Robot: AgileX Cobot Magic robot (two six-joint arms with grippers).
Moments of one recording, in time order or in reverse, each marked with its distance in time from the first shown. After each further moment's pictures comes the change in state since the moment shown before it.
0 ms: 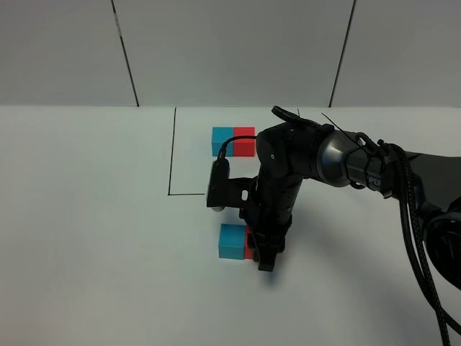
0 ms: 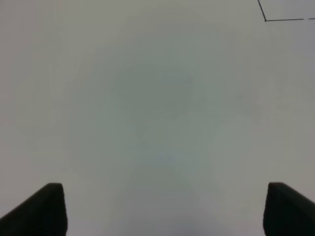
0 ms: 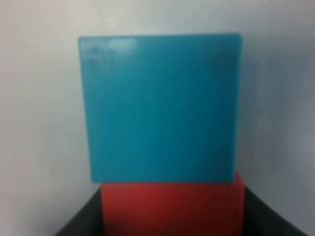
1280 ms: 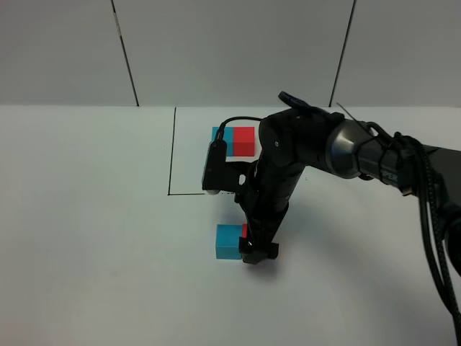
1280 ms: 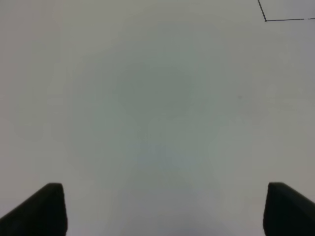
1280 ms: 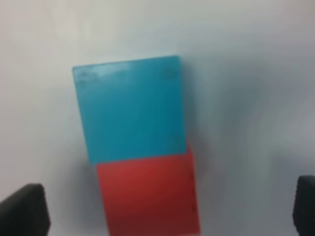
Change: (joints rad) left arm 0.000 0.000 0.000 0.000 0.000 0.000; right arm 0.001 -0.097 0.002 0.015 -0.017 0.052
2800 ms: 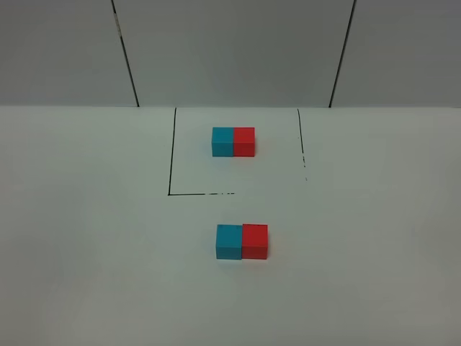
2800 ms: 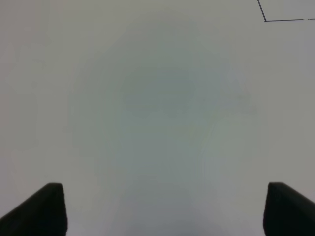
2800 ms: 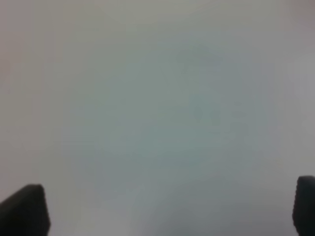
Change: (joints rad) left arm 0.000 0.000 0.000 0.000 0.000 0.000; right arm -0.607 -1.957 1.141 -0.077 0.136 0.812
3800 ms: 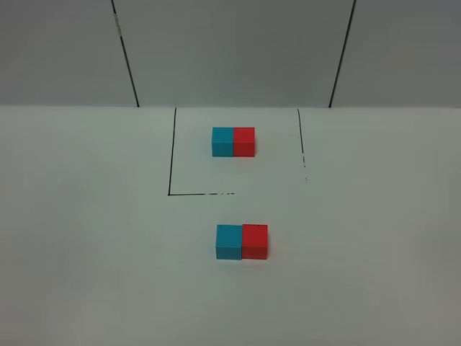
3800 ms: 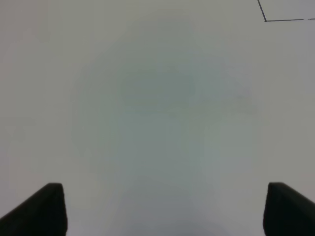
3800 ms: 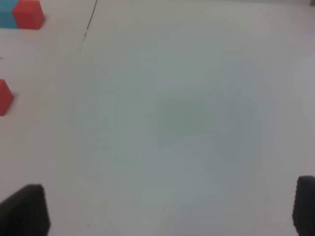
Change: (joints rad) left arm 0.000 0.000 0.000 0.000 0.000 0.000; right arm 0.027 -0.219 0.011 -0.001 0.004 0.001
